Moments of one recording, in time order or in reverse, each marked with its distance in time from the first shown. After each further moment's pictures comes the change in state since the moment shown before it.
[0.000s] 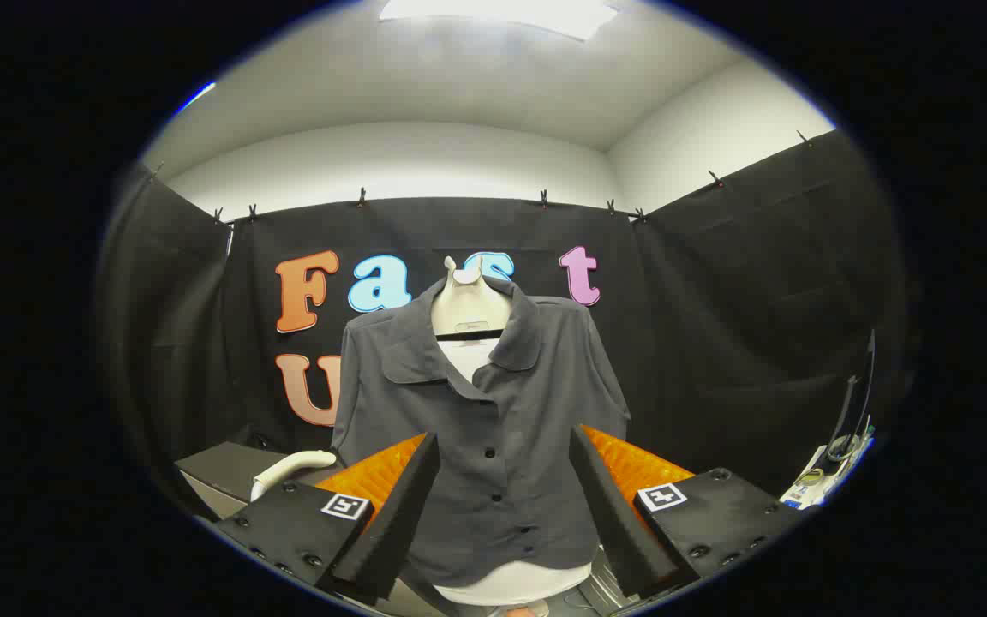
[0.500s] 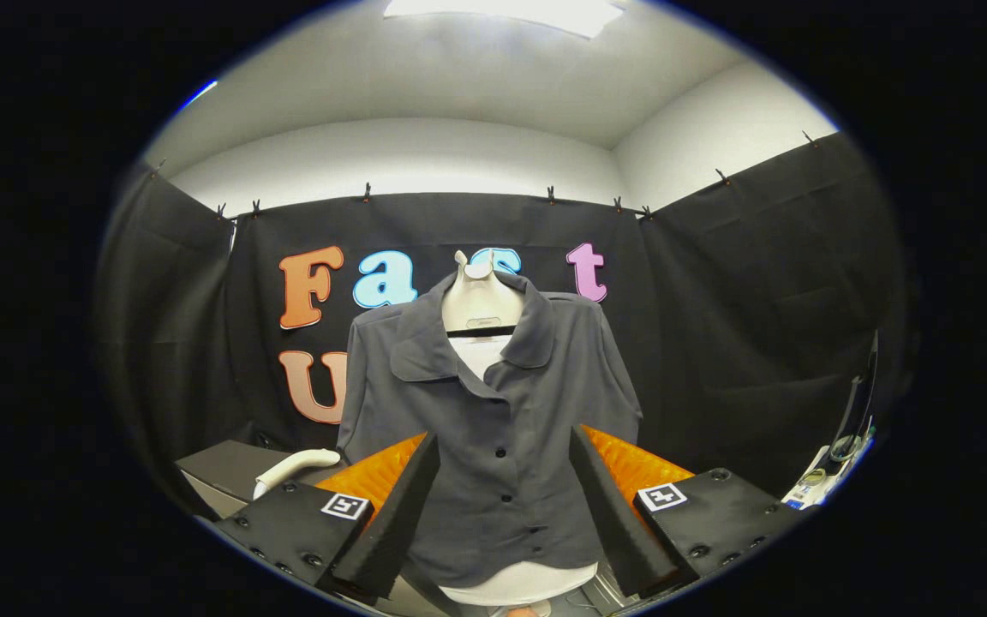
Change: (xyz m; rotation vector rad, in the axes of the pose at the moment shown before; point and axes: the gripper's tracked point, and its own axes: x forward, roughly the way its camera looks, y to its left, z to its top) arm 0.012 0.013 -0.003 0.001 0.007 0.010
